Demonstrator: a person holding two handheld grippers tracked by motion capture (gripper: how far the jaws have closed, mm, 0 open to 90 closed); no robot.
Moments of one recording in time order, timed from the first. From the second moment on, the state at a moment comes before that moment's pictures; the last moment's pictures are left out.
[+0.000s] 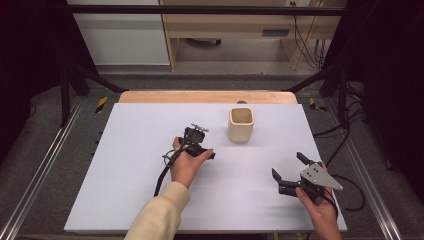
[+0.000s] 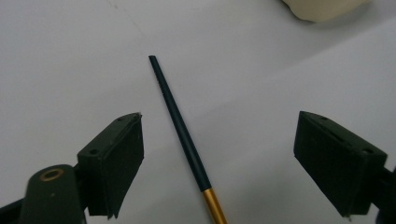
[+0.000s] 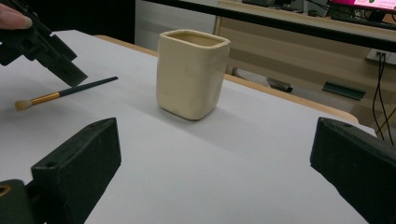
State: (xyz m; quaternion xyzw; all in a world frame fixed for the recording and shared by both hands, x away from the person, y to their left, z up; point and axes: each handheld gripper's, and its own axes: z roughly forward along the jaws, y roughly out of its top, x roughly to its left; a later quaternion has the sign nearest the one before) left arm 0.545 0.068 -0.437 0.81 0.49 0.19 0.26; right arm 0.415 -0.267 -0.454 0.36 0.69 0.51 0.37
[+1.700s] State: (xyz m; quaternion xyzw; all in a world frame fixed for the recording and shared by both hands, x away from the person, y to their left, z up) left arm 0.540 0.082 -0.448 0.81 0.53 0.14 0.22; right arm 0.416 -0.266 -0.455 0.36 0.69 0.51 0.37
